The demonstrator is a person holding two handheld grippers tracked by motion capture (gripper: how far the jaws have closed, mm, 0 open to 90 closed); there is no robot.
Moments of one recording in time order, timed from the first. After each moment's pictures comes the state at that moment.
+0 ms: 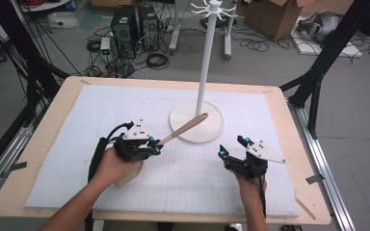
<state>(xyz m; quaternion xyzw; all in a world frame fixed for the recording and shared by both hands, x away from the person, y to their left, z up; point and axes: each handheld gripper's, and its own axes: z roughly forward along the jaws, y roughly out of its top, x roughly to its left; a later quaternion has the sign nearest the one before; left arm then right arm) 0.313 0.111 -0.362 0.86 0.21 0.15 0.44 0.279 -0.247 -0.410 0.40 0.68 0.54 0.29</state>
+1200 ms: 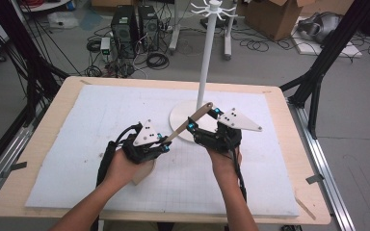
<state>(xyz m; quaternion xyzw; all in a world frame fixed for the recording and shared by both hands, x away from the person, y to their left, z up) 0.301 0.087 -0.352 0.84 0.21 0.21 0.46 0.303 -0.163 -0.319 0.35 0.68 0.59 0.28</state>
